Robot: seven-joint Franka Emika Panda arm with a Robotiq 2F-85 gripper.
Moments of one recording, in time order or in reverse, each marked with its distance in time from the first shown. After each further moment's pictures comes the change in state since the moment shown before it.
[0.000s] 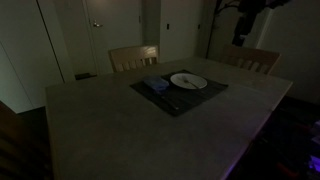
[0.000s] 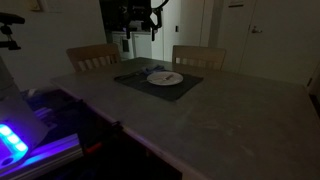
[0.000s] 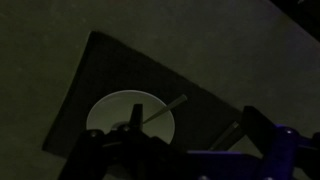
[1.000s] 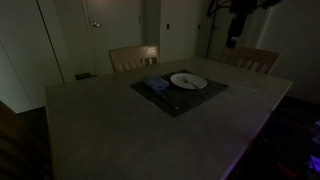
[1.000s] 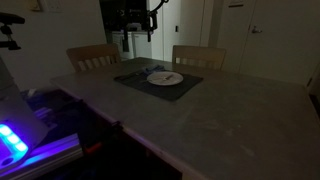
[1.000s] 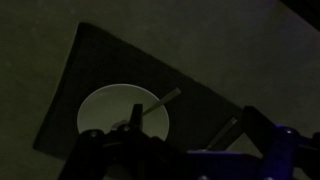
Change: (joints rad) arm 0.002 0.049 0.091 0.026 0.008 0.010 0.101
